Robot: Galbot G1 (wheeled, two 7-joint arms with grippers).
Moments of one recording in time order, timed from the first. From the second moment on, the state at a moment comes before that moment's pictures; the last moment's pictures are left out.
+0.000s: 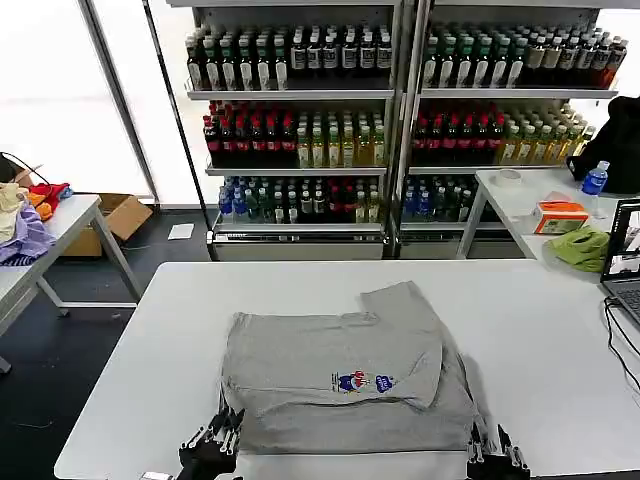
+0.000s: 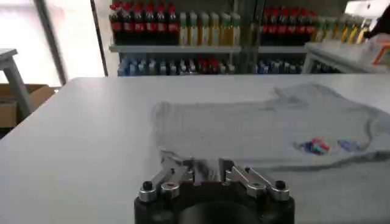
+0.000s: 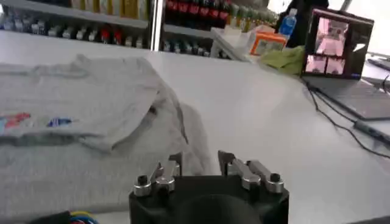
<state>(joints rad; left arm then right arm) 1.80 -1.20 -0.40 -2.42 -0.35 0.46 -0.24 -1.83 1.21 0.46 2.41 0.28 -0.46 0.61</state>
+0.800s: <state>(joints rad) 1.38 -1.15 -0.47 -2.26 -0.47 0.48 -0.11 -1.26 1.13 0.48 2.14 0.50 -0.50 0.46</state>
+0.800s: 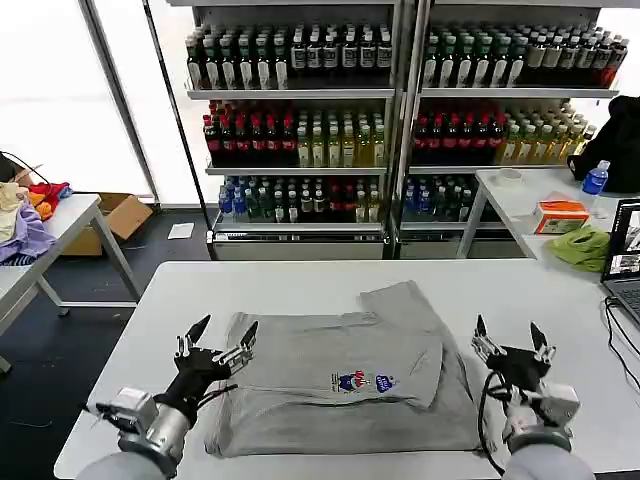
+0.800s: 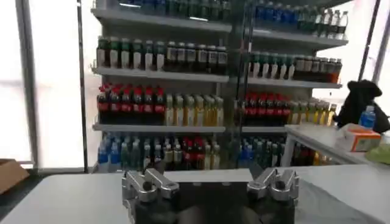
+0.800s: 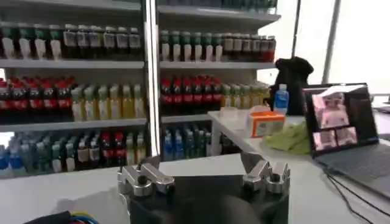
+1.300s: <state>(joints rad) 1.03 -1.09 -0.34 -1.87 -0.59 0.53 -0.07 -0.81 1.13 0.21 1.68 0.57 -0.56 0.36</state>
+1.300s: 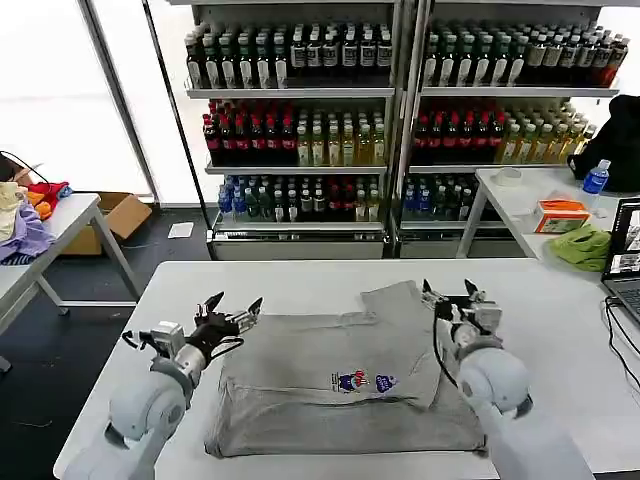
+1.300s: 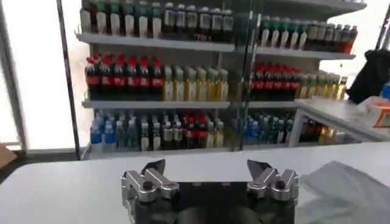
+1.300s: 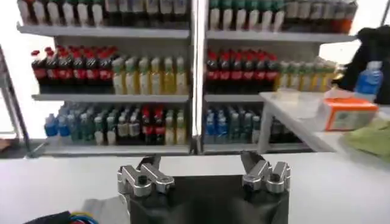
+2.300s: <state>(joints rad) 0.94 -1.07 -0.30 -1.62 -0.59 0.54 -0.05 -0.57 1.16 0.06 1.34 0.64 -0.58 0.26</state>
